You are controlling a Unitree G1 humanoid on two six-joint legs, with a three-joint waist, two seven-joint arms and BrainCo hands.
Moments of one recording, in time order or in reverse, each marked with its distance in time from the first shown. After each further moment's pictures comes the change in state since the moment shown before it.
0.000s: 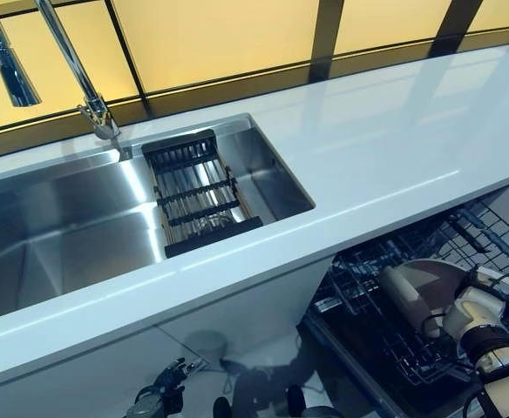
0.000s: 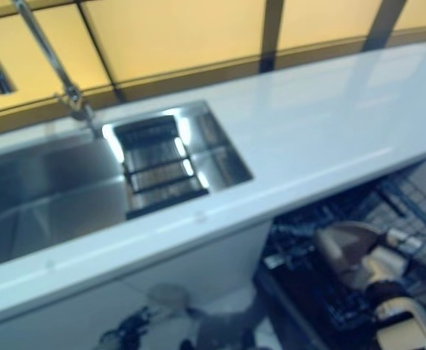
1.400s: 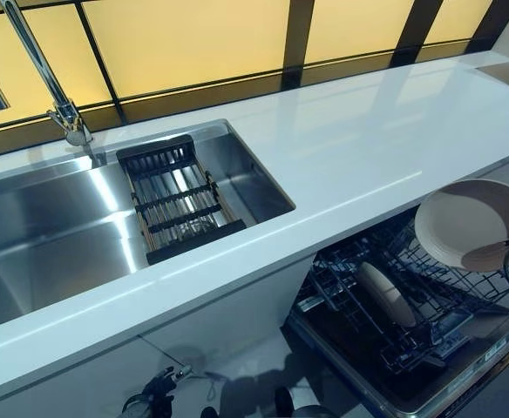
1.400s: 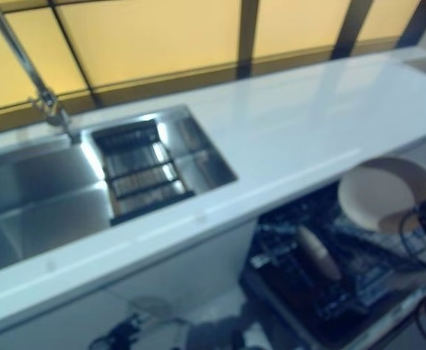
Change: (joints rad) left arm 0.014 0.028 0.042 0.045 0.001 -0.004 -0.030; right arm -0.265 -0.309 -0.148 0.079 0.610 -0.084 0.237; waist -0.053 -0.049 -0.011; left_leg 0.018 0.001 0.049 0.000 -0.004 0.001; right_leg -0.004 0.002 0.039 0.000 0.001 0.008
